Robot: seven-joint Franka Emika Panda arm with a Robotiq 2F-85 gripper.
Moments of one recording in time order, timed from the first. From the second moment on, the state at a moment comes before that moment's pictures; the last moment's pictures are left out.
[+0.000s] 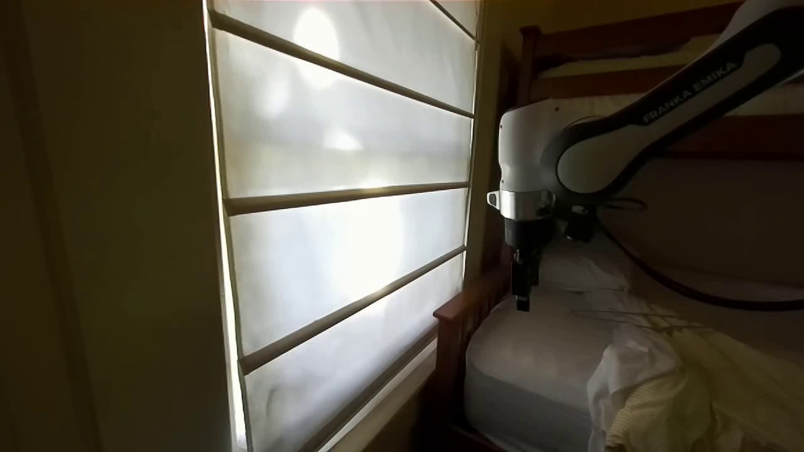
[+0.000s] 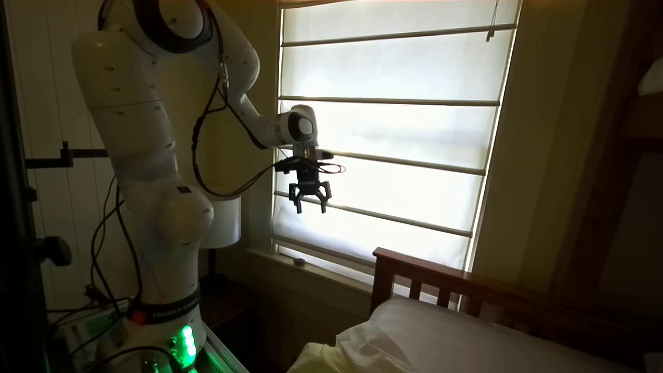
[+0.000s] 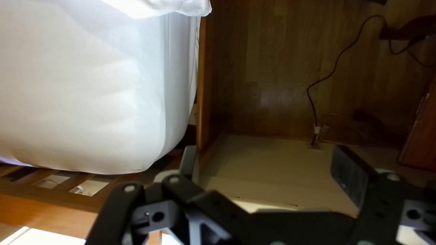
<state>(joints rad) -0.02 -0.27 0.13 -2.47 -0.26 2.16 0.00</state>
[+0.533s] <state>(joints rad) -0.03 -0.28 0.08 -2.47 -0.27 2.16 -0.01</state>
